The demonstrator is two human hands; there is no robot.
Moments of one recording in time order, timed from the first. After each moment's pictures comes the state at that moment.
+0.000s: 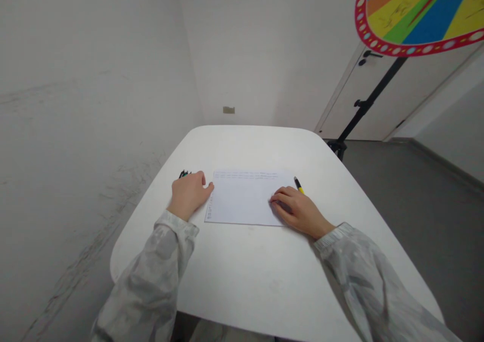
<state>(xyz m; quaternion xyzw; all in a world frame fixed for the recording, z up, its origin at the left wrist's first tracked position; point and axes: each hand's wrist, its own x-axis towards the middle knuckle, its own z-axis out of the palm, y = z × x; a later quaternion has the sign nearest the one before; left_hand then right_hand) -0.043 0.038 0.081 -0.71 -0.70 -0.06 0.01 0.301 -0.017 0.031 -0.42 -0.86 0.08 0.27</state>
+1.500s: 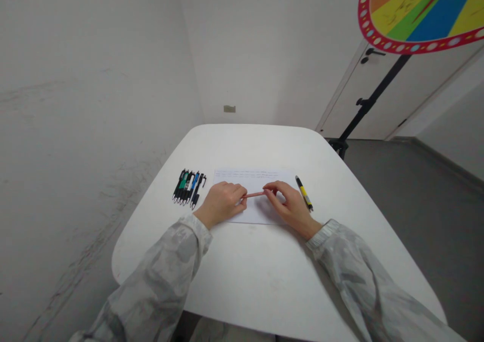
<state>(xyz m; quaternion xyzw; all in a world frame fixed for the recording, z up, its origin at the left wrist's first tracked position) 0.008 0.025 0.041 -0.91 -0.30 -0.25 0.12 0.264 -0.010 0.025 -0.46 -0.76 0.14 0.44</state>
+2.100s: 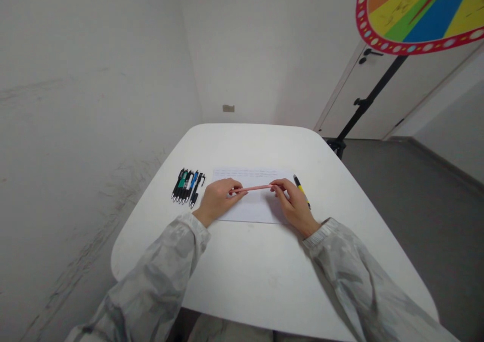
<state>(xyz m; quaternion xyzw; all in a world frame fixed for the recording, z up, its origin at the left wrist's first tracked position) 0.005 0.032 0.025 -0.85 -0.34 -0.39 -0.04 0.277 -0.009 0.015 -0.51 -0.70 0.18 0.47</state>
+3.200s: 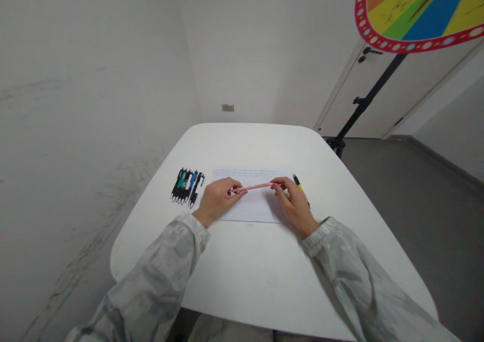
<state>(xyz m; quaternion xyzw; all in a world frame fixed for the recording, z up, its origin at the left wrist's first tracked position) 0.006 0.028 0.029 -0.85 -0.35 -0.40 -0.07 0.277 -0.008 0.012 -0.53 -0.67 0.19 0.48</state>
